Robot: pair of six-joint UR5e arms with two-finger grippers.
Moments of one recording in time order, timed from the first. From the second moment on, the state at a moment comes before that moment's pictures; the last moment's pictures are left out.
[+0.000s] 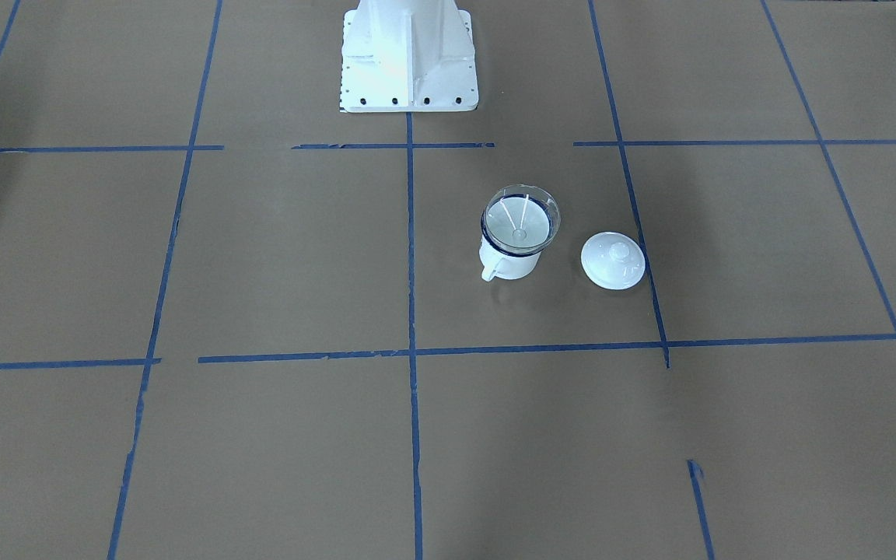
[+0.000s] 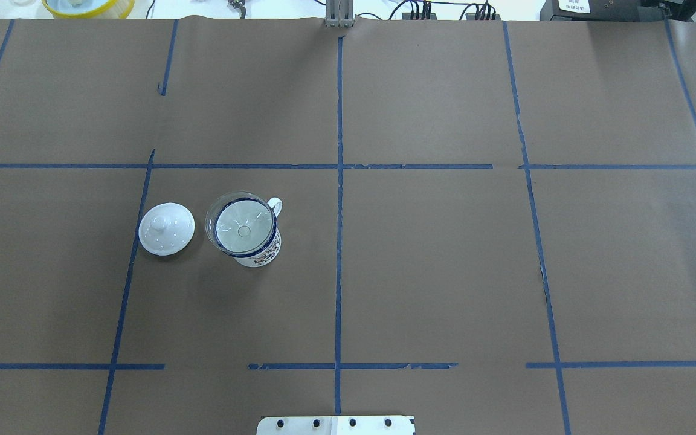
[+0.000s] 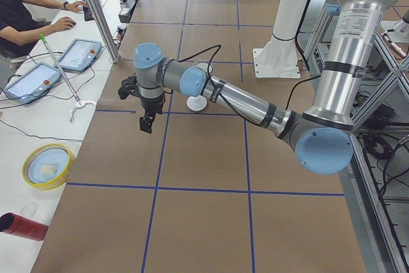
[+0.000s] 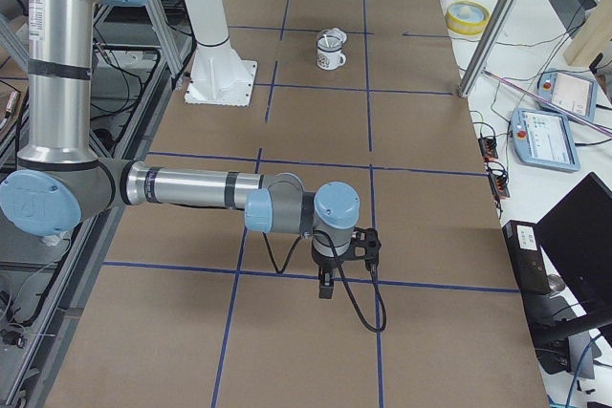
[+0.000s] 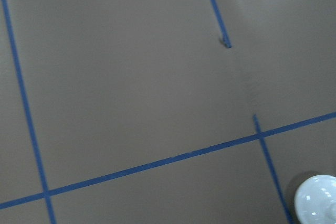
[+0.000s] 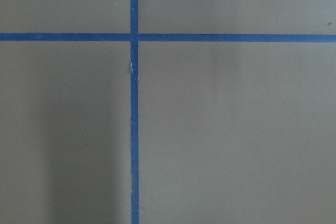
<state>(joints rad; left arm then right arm) -1.46 -1.76 -1.77 -1.45 -2.28 0.01 1.57 -1.68 1.66 -1.57 2.29 0.01</state>
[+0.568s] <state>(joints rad) -1.51 -1.63 -1.71 -1.46 -2.28 0.13 1.57 -1.68 1.66 -1.57 2.29 0.01</state>
